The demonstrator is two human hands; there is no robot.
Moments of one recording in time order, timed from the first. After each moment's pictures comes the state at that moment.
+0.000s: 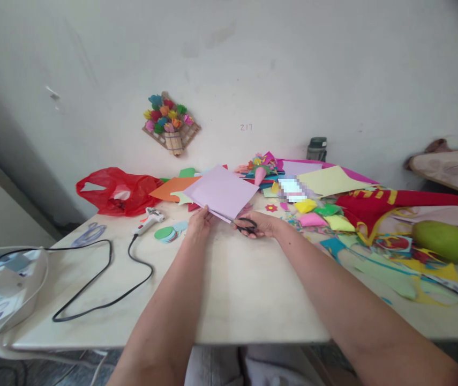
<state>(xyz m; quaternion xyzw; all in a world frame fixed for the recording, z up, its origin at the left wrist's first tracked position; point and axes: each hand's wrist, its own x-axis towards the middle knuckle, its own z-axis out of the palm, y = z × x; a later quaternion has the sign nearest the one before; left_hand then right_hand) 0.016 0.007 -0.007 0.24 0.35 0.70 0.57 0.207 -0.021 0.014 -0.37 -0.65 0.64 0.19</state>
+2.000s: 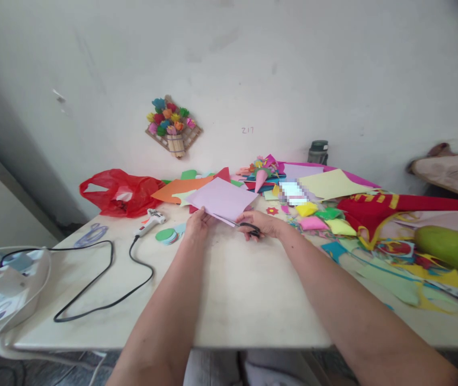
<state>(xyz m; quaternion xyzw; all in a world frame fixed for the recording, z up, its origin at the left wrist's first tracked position) 0.011 0.004 0.001 0.19 0.35 0.72 0.57 0.217 -0.019 0.012 -0.37 -0.70 0.56 0.22</state>
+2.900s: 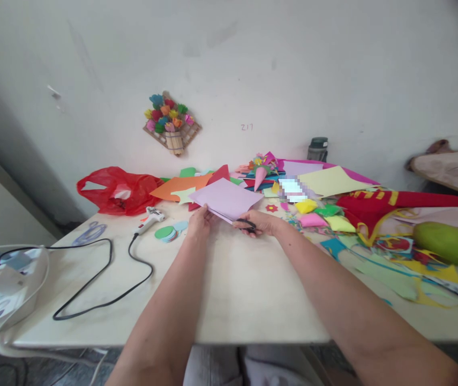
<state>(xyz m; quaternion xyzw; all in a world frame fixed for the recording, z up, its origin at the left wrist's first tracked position) 0.021 0.003 0.001 0.19 0.37 0.72 0.56 0.209 -0.019 0.014 -0.38 -0.70 0.57 0.20</state>
